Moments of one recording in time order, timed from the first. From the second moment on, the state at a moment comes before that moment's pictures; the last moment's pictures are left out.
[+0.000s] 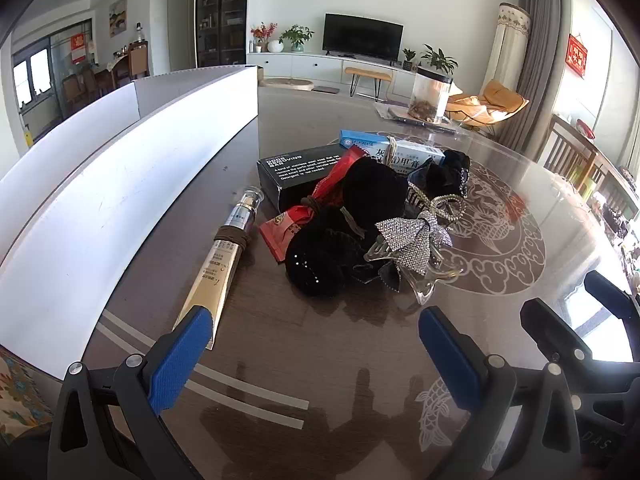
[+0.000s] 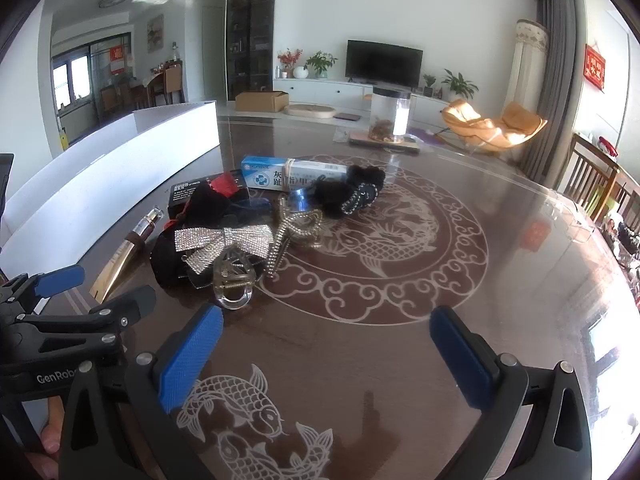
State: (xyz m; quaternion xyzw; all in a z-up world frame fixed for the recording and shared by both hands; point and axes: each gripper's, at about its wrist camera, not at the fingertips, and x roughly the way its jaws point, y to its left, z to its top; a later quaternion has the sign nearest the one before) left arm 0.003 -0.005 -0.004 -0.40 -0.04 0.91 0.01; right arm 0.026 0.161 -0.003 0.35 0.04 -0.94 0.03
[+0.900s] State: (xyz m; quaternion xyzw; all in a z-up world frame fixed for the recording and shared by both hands) left arm 0.003 -0.005 -0.007 -0.41 -0.04 0.91 0.01; right arm 0.023 0.159 -0.004 0.35 0.04 -0.93 0.03
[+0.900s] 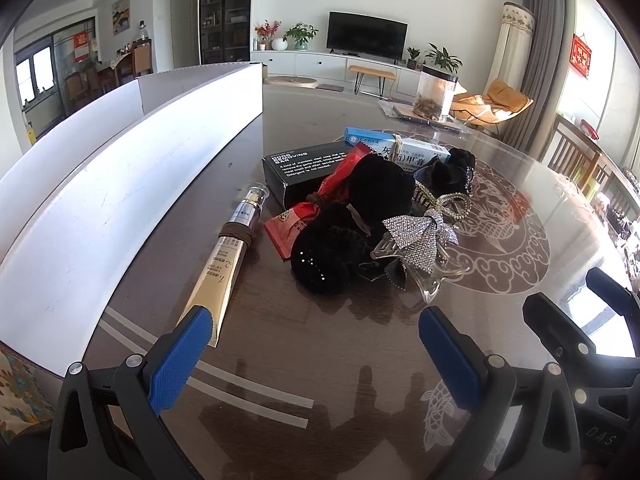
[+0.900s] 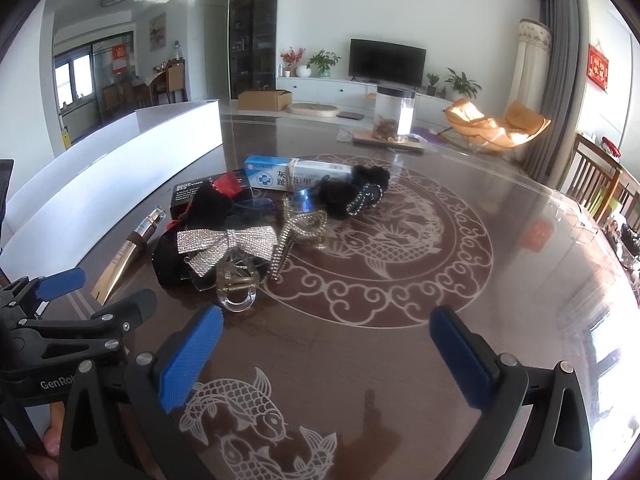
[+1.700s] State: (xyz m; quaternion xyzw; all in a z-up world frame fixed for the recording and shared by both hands) left arm -0.005 -0.026 -0.021 -0.45 -0.07 0.89 -0.04; right arm -0.034 0.151 -0.030 0.40 0.04 -0.91 0.12
